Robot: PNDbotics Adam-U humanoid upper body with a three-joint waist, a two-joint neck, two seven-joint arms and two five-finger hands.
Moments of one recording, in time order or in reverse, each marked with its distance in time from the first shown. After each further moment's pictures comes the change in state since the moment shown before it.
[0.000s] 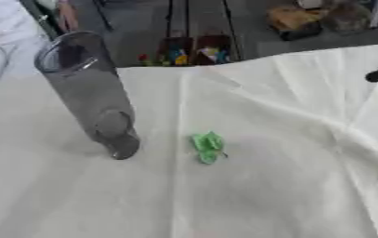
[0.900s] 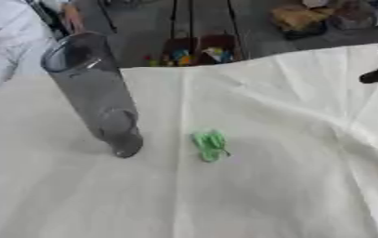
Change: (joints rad) left arm -0.049 0.008 0.001 0.012 0.045 0.072 0.113; right arm 0.017 -0.007 0.005 0.000 -0.018 0.004 0.007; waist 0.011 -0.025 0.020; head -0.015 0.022
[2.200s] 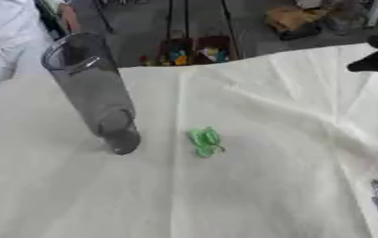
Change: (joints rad) left arm 0.001 -0.044 -0.063 -0.092 0.033 0.105 0.063; right arm 0.008 0.000 -0.010 0.000 -0.004 0.004 -0.004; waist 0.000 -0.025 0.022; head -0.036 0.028
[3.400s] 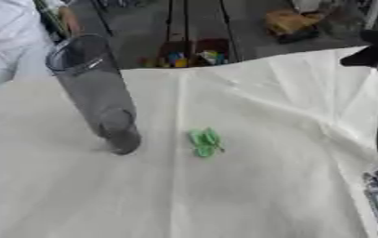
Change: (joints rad) left arm 0.059 -0.056 -0.037 -0.113 0.018 0.028 -0.028; right arm 0.000 0.002 -0.002 0.000 -0.006 0.004 -0.004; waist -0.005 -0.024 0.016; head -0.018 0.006
